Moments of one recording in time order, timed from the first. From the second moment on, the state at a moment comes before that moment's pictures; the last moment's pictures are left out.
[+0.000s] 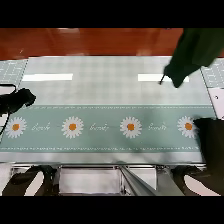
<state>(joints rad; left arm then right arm) 0.12 -0.70 0.82 1.49 -1.07 -1.83 0.11 -1.16 2.07 -1.38 1.03 1.38</state>
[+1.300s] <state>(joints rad) 0.12 -0.71 0.60 1.16 -1.05 -1.66 0.50 -1.46 1.35 -1.51 1.22 1.52</state>
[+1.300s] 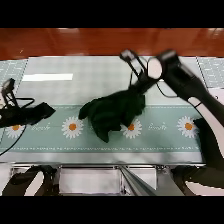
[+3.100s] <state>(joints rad) -0.35 -1.33 0.65 0.56 -0.76 -1.31 -0.46 -1.14 0.77 -0.88 1.18 1.19</state>
